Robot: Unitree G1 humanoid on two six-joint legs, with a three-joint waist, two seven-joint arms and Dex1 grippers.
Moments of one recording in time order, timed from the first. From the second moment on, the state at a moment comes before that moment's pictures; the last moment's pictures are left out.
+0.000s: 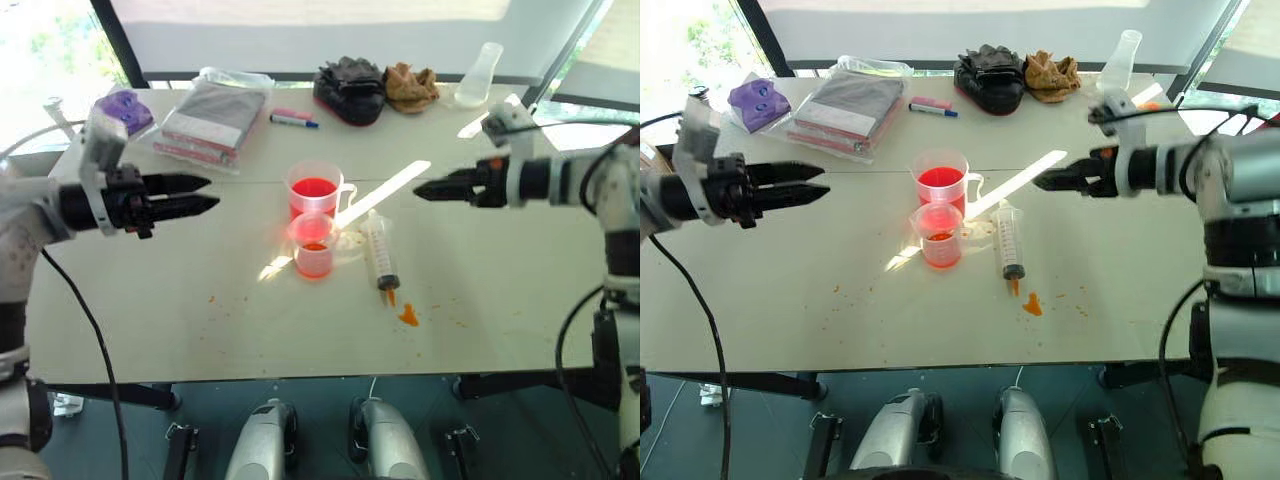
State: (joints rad) left arm -0.65 0.98 0.20 0.03 -0.71 0.75 -1.24; right arm -1.15 -0.81 0.10 0.31 0.54 1.40 0.93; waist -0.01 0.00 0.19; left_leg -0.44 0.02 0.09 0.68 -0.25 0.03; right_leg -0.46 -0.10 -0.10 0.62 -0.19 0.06
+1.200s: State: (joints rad) left arm -0.34 1.07 0.25 -0.26 -0.72 0.73 -1.21; right arm -1.39 -0.37 0.44 1.13 0.09 1.14 1.05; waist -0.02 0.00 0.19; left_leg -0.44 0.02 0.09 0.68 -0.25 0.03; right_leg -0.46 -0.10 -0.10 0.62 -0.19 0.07
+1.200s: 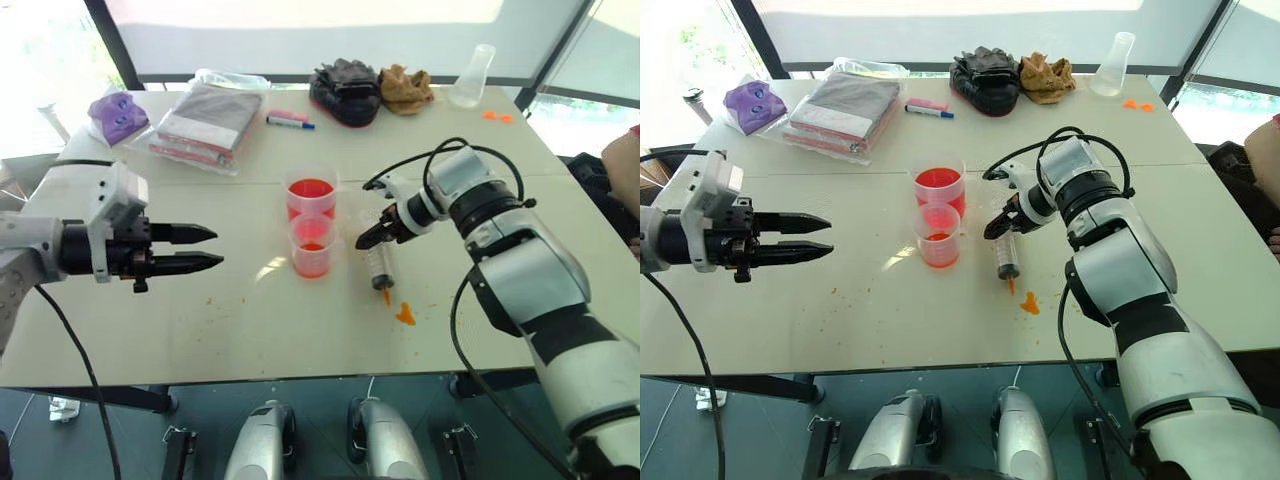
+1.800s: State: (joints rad) left arm -0.59 1.03 0.27 0.04 -0.70 0.69 -1.17; right arm -1.47 -0.57 0.11 0.94 0.10 0.96 0.87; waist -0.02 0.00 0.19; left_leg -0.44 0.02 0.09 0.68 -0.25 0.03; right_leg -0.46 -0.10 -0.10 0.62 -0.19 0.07
